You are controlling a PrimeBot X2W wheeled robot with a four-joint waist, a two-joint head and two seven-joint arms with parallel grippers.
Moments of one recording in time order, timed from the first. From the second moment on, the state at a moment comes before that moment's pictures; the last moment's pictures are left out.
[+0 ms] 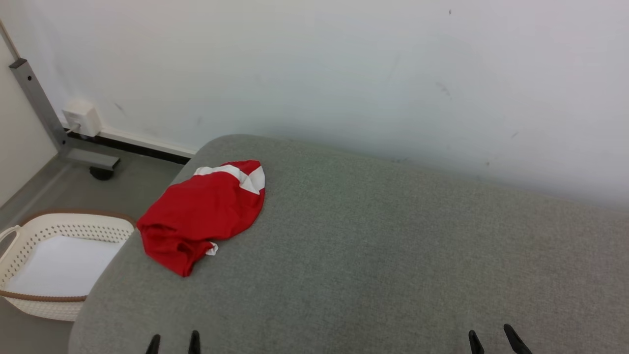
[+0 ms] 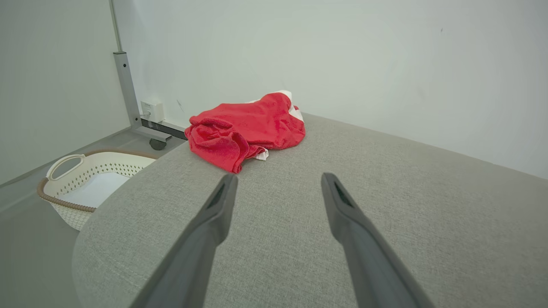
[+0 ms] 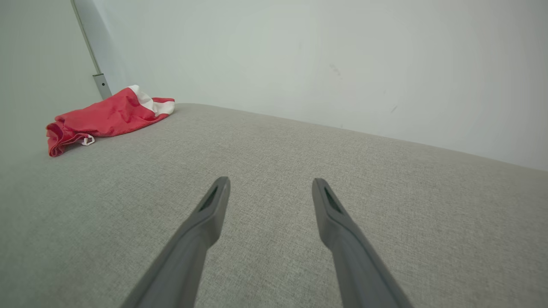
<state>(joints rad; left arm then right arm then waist) 0.20 0.05 -0.06 0.09 -0.15 0.01 -0.26 0.10 -0.05 0.12 0.27 0.18 0.13 -0.26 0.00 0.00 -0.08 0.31</state>
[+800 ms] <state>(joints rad) -0.71 0.18 0.05 0.56 -0.23 -0.04 -0.06 -0.10 -0.33 -0.06 0.09 0.18 0.13 -0.27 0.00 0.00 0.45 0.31</state>
